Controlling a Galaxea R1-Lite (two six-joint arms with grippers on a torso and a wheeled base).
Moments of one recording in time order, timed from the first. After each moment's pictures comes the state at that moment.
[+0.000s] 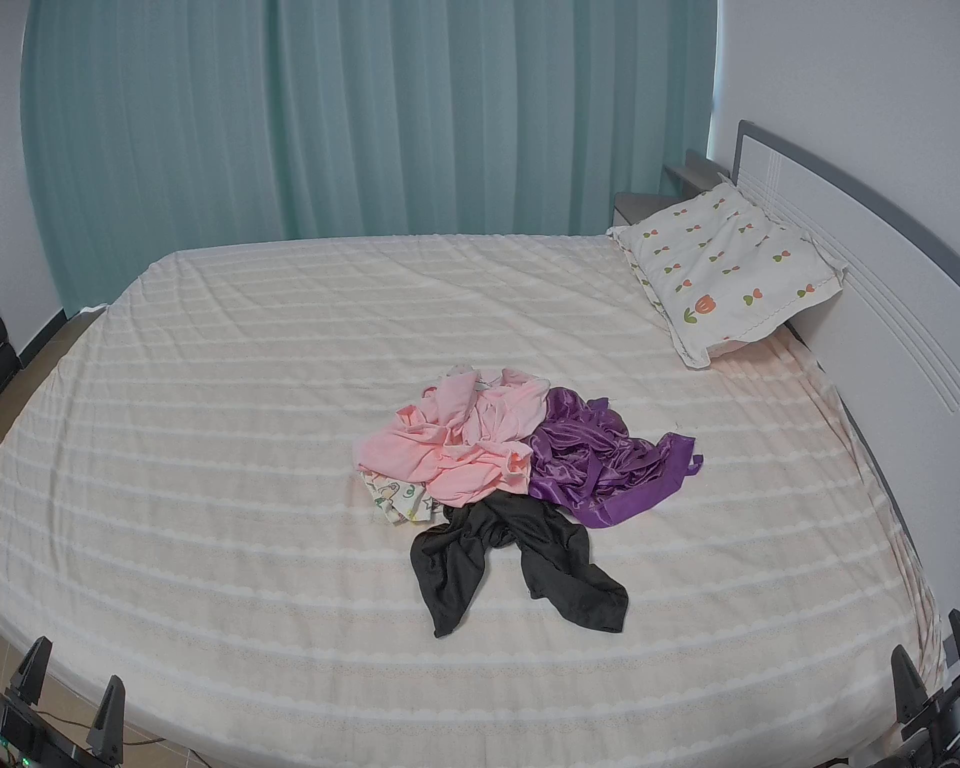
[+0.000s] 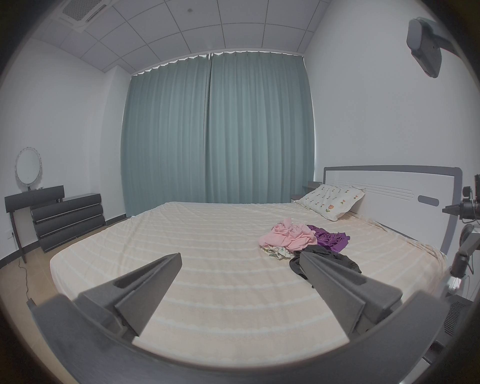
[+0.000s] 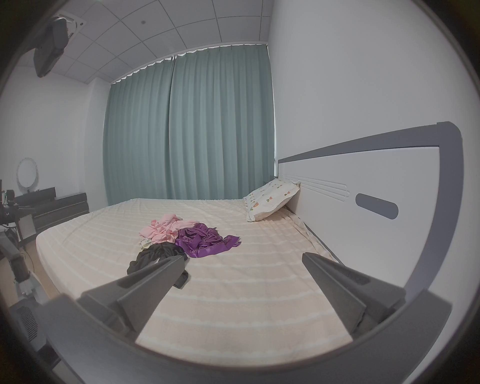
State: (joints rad) left arm 0.00 0.02 -0.02 0.00 -0.01 0.00; right arm -0.02 0.05 -0.02 -0.01 -0.01 0.00
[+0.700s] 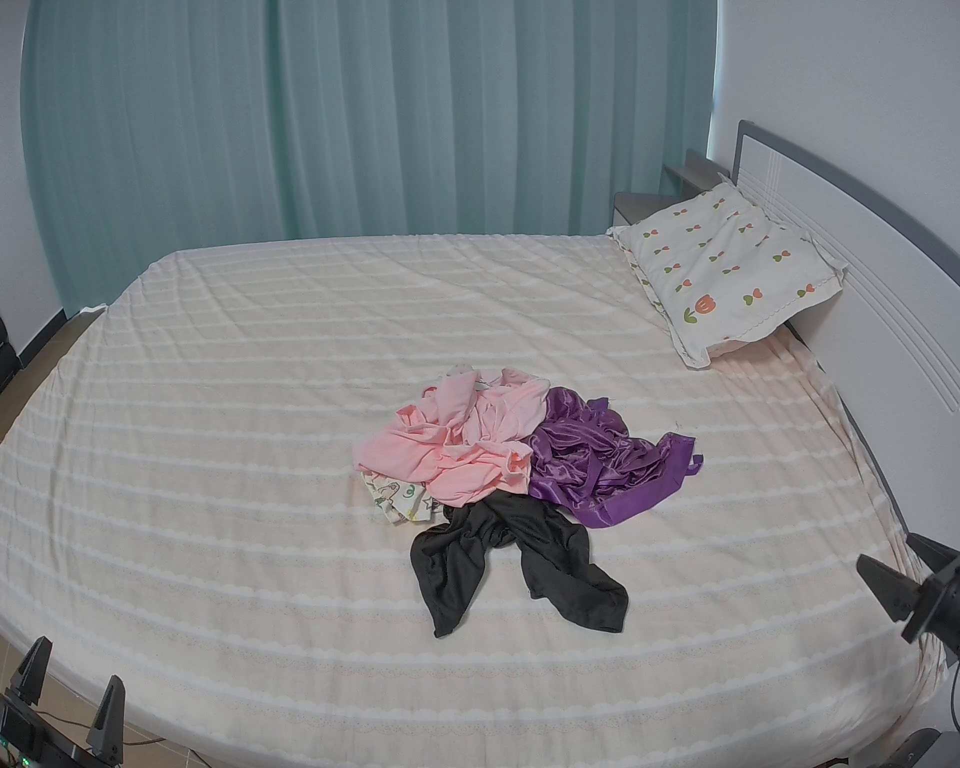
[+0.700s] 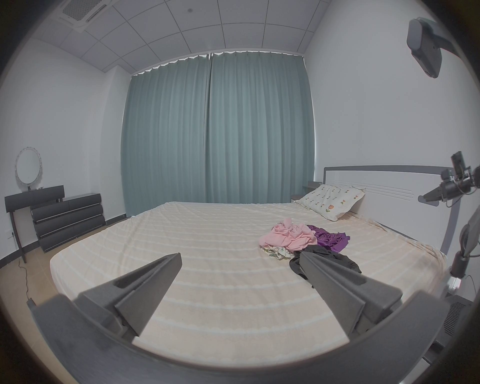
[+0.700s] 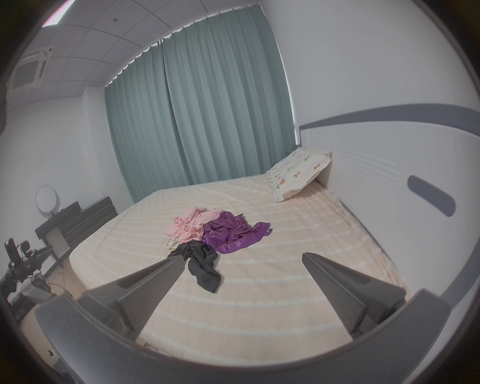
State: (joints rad) left arm 0.00 0.02 -0.02 0.00 -0.01 0.00; right arm 0.15 0.76 -0.17 -0.35 0.01 0.16
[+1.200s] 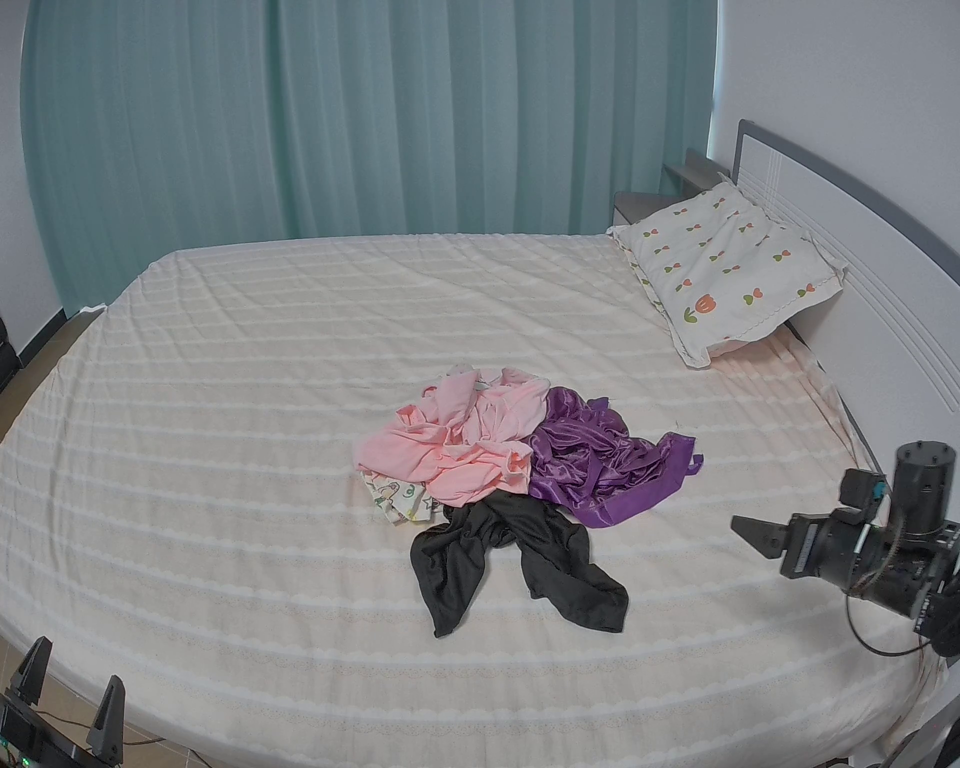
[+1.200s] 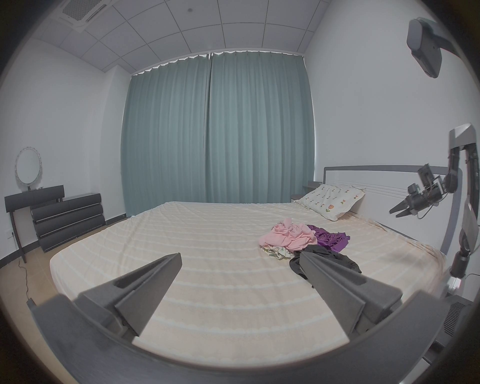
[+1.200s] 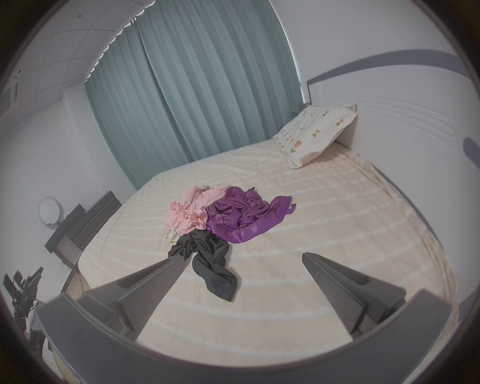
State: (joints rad) left arm 0.00 0.02 -0.02 0.00 -0.01 0.00; right arm 0.29 1.51 -0.26 -0.82 -0.03 0.31
